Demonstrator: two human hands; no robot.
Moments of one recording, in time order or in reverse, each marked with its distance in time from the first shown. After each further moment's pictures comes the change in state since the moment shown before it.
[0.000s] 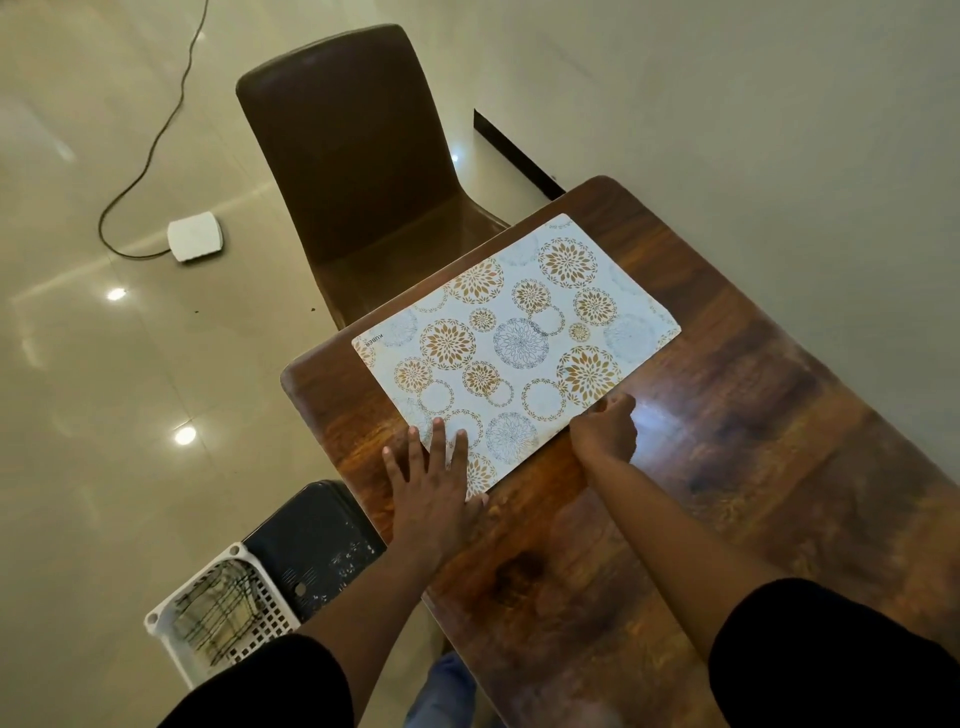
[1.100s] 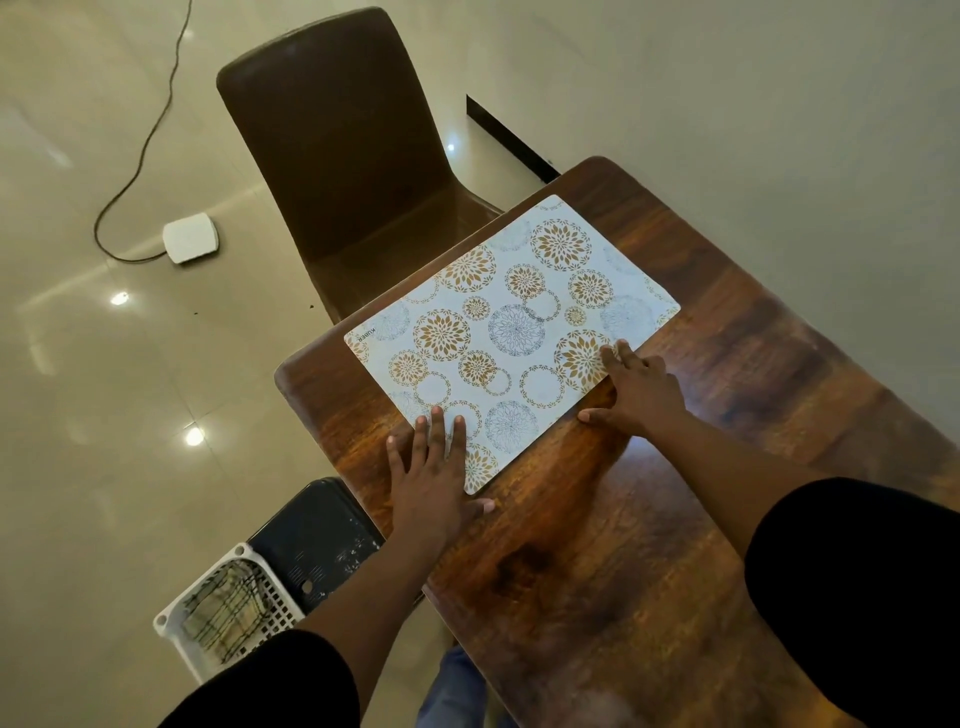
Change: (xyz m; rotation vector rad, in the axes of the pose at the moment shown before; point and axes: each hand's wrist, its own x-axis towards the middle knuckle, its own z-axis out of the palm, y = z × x) left_hand 0.008 -0.003 -0.003 -0.014 -0.079 0.006; right_hand 0.065 -0.004 -0.055 -1.058 -0.290 -0.576
